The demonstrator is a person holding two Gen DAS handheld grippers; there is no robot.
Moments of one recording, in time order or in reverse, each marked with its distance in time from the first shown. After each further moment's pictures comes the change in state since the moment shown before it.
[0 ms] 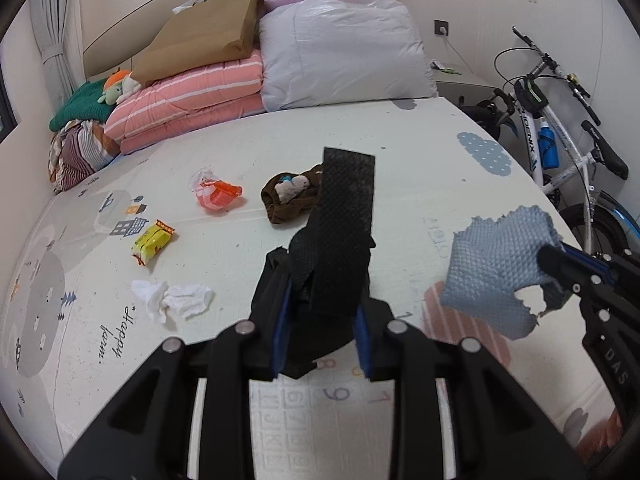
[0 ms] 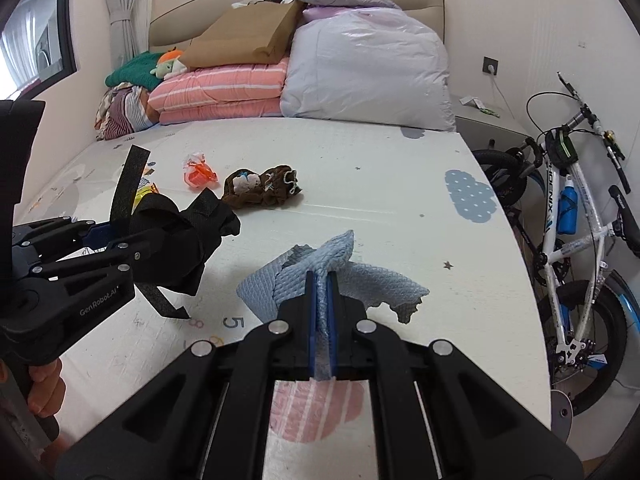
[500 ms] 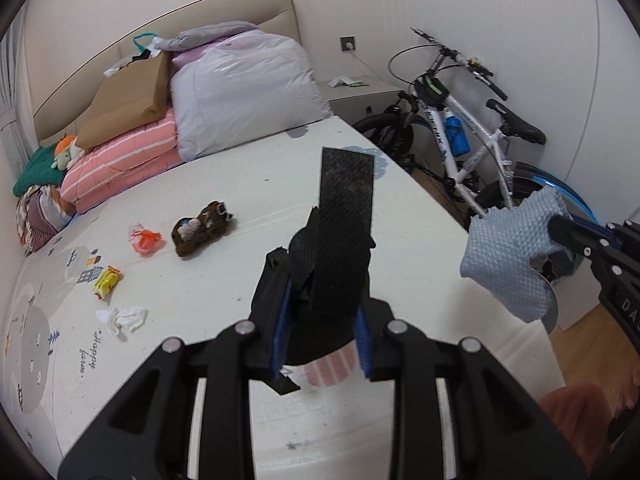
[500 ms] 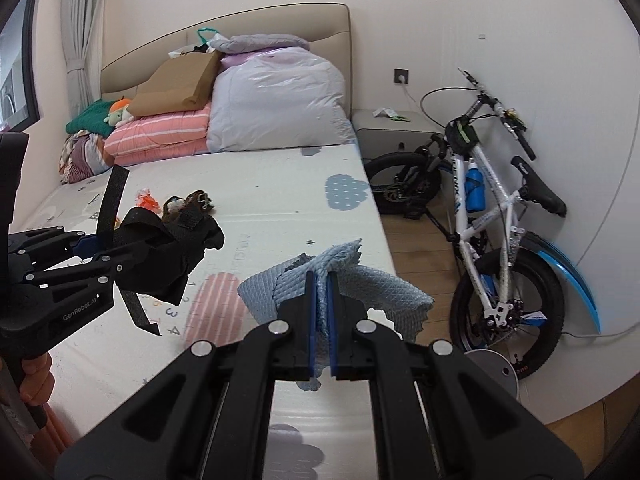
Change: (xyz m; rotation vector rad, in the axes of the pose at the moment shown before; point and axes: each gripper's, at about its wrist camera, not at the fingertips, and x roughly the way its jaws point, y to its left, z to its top) left arm -0.098 -0.139 -0.016 0.184 -0.084 -0.174; right arm -0.145 -0.122 -0.062 0.135 -0.099 -0.172
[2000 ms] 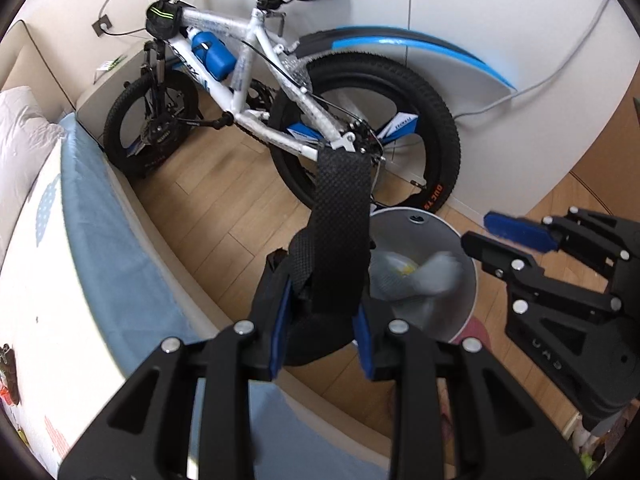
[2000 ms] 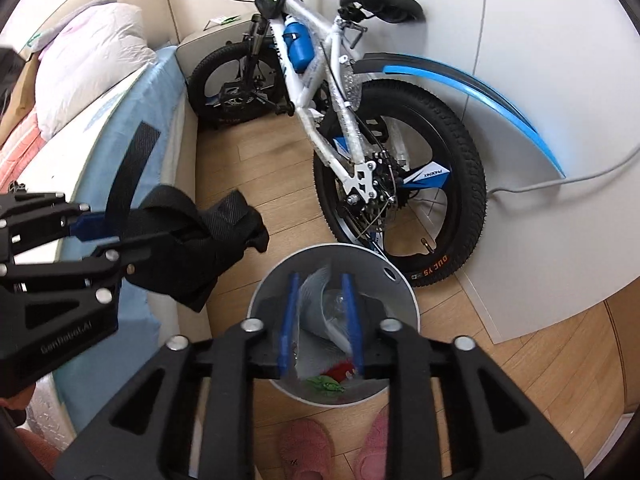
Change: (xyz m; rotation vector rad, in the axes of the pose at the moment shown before) left arm 0.214 -0.372 0.004 0.479 0.258 -0.349; right arm 0.114 -0.316 -0.168 0.339 0.273 -0.218
